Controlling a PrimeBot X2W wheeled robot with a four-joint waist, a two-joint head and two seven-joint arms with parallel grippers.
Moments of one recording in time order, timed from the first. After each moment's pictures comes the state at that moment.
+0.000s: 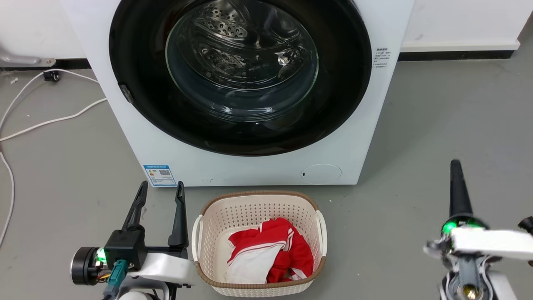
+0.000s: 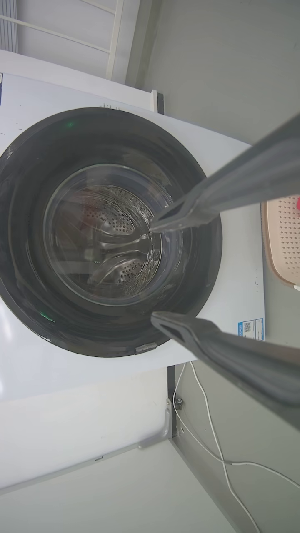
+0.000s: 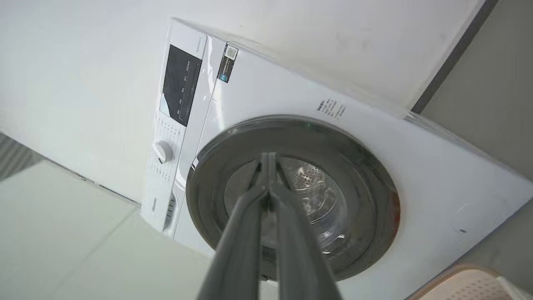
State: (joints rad) left arm -0.05 0.06 -0.05 0.08 -0.06 -0.01 -0.26; right arm -0.09 -0.05 0.03 0.10 1.10 0.13 -0.25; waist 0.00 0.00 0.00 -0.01
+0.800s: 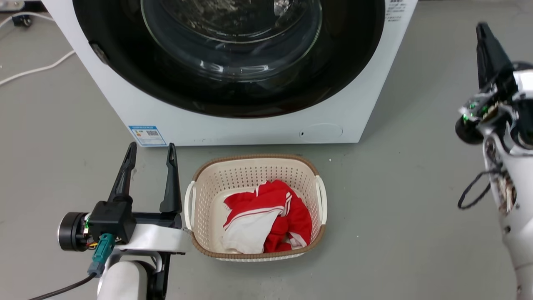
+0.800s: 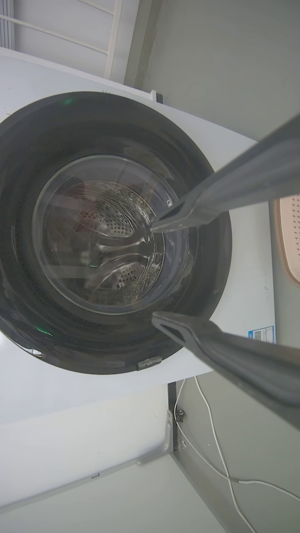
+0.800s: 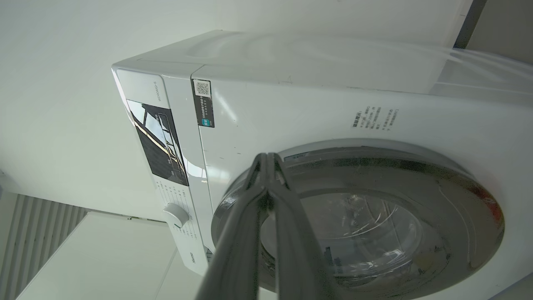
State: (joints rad) left arm -0.15 0.05 -0.01 0.04 -0.05 -0.04 -0.26; right arm -0.79 -0.23 0.05 0.65 1.76 0.13 0.00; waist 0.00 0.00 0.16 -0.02
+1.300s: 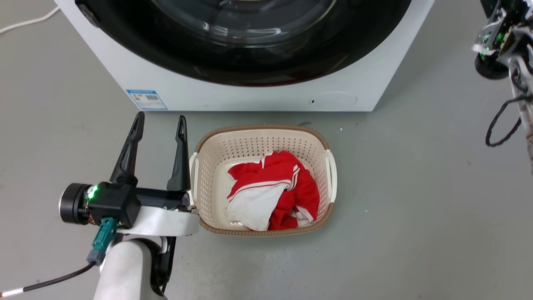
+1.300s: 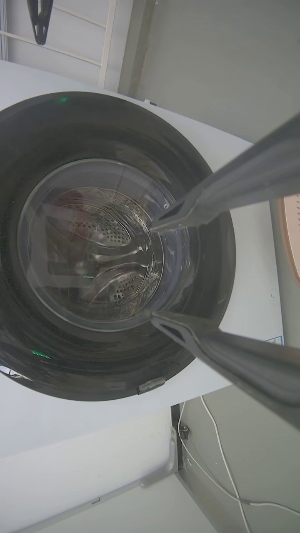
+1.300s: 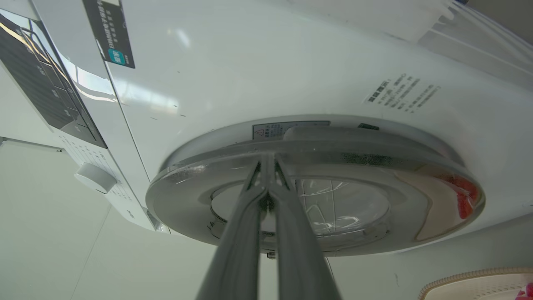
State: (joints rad) left arm -0.22 0.05 -0.04 -0.02 -0.04 -0.07 -0.26; right arm -1.18 -0.28 0.23 0.97 1.69 0.13 0.23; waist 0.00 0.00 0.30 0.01
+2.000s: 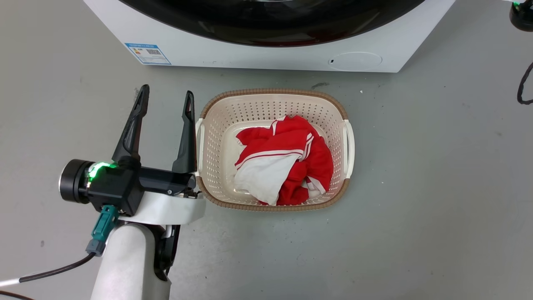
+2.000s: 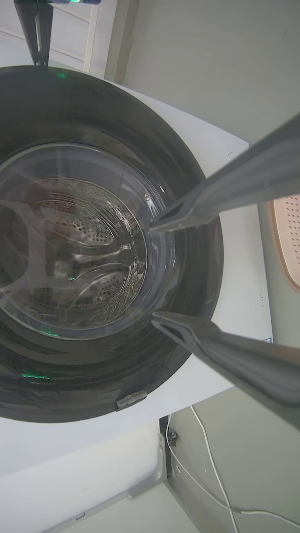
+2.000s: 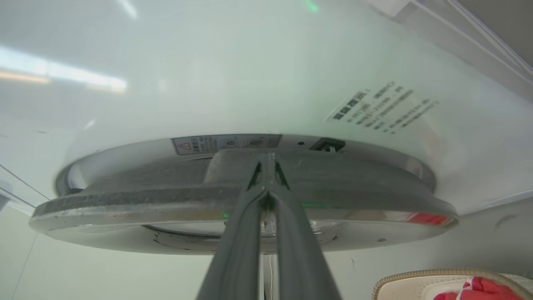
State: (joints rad) left arm -0.30 0.05 -0.07 -0.06 -0.04 -0.08 -0.26; right arm -1.43 -0.29 0.30 1.16 1.60 0.13 0.29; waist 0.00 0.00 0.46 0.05
